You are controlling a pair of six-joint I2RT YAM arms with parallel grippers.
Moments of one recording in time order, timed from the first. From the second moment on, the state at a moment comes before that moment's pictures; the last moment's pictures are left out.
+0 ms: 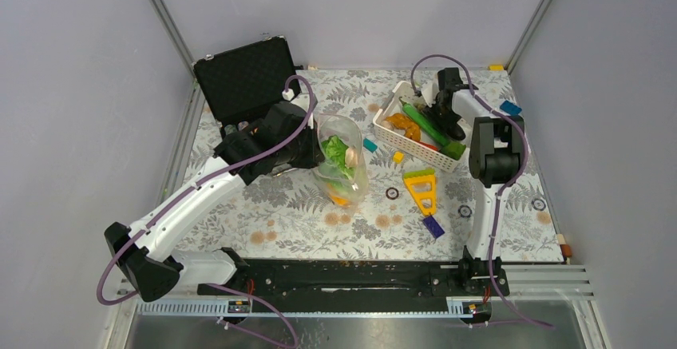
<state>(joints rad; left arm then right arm) -0.74 1.24 1.32 -0.81 -0.03 -0.57 0.06 2.21 1.69 -0.63 0.12 -0.68</state>
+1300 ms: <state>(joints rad) -0.74 1.16 1.25 -0.66 0.04 -0.58 0.44 1.11 1.26 -0.26 -0.44 0.19</state>
